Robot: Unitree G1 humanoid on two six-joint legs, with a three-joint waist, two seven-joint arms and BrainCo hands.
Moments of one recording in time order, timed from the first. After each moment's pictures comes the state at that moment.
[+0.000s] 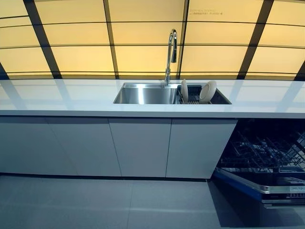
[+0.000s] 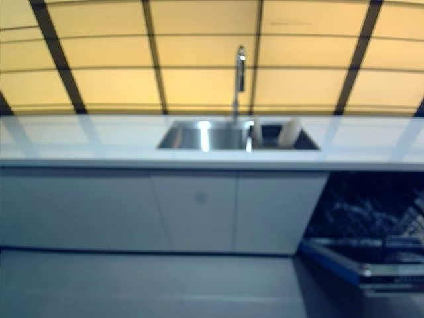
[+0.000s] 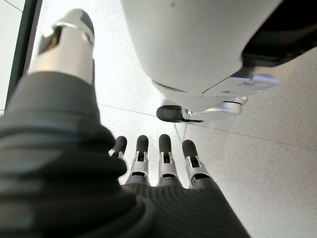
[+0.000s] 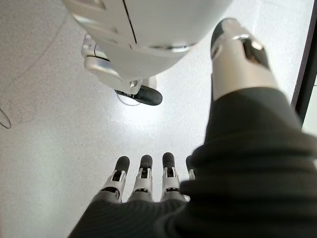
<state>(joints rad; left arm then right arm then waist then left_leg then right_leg) 0.03 0.26 -0.17 1.24 -0.37 0.20 -0.10 0.04 -0.29 0.22 1.22 0.14 0.16 -0.01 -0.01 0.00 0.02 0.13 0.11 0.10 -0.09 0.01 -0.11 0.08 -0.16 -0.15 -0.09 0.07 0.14</state>
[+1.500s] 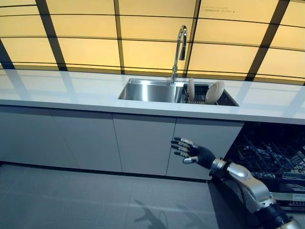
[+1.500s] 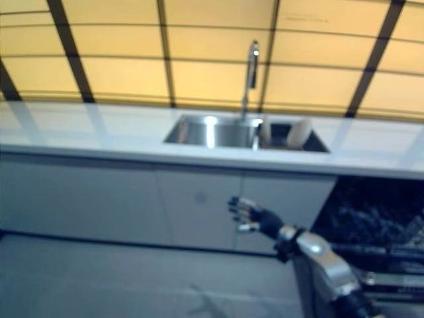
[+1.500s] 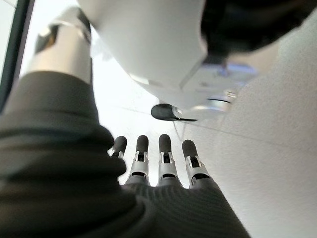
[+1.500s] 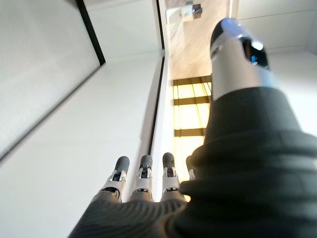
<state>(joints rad) 0.04 0.30 -0.07 1.26 -0.33 0.18 -0.04 -0.36 -0.61 0.24 0.07 0.69 0.17 0.46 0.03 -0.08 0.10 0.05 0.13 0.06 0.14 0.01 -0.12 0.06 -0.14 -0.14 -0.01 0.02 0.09</state>
